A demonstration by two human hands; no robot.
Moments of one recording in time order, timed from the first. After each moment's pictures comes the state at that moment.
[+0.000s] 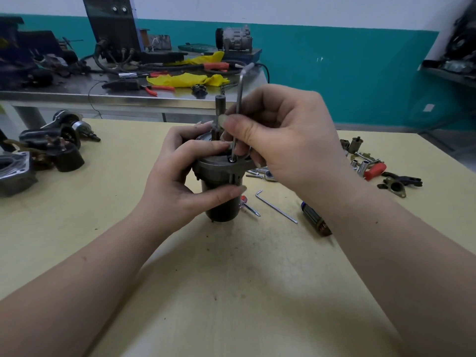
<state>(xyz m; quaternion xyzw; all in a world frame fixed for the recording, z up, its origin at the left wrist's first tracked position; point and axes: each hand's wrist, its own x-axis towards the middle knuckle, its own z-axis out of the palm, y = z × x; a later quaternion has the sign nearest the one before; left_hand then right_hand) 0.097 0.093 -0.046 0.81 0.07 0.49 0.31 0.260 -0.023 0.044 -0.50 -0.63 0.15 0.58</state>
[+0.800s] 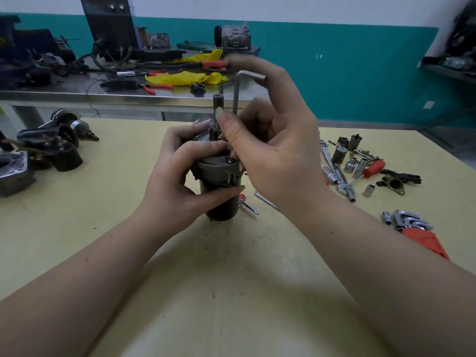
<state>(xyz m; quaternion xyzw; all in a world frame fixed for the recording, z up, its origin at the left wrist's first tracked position) 0.100 0.095 -0.052 0.83 0.06 0.48 0.27 0.248 -0.014 0.023 -0.41 -0.63 0.02 0.66</state>
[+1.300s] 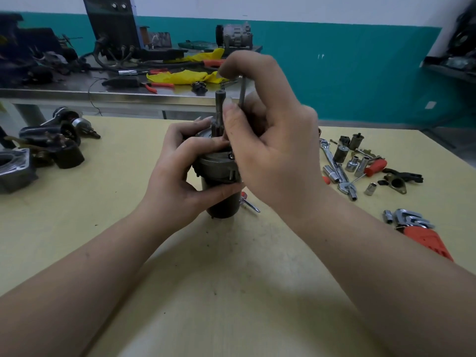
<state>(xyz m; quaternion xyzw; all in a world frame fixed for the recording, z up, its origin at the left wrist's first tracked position) 0.099 0.091 -0.050 0.83 0.09 0.48 0.27 0.237 -0.020 0.030 -0.46 -0.64 -0.08 0.62</state>
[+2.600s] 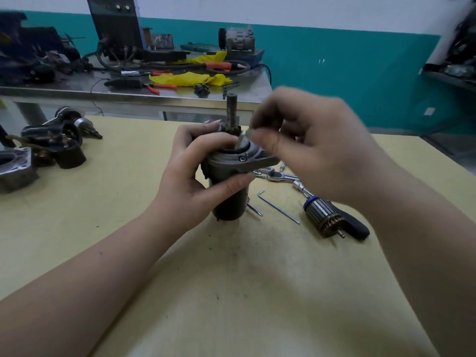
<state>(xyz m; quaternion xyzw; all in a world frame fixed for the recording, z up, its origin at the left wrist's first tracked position) 0.108 0.081 -0.046 0.81 0.10 0.50 0.30 0.284 -0.050 0.056 -0.56 -0.73 -0.03 0.39</state>
